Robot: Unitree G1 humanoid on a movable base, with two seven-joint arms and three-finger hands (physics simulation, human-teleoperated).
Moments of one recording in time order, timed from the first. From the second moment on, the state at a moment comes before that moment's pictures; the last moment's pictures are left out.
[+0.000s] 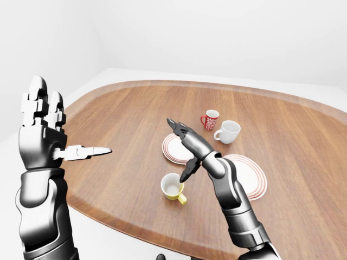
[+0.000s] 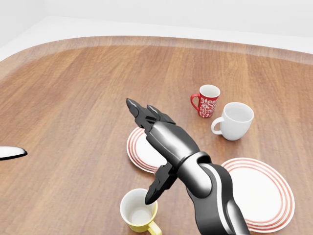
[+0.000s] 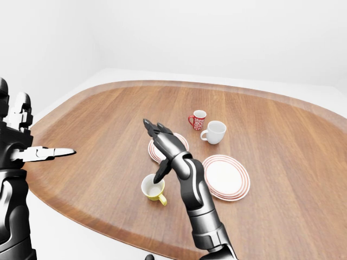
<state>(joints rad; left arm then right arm) -0.16 0.30 0.45 -0.38 -0.19 0.09 -0.17 -0.35 0.04 0.17 -0.03 -0.83 0.09 0.49</state>
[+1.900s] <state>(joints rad) -0.16 0.30 0.45 -0.39 -0.20 0.09 -0.17 -0.29 0.11 0.23 0.48 -0.87 0.09 0.13</state>
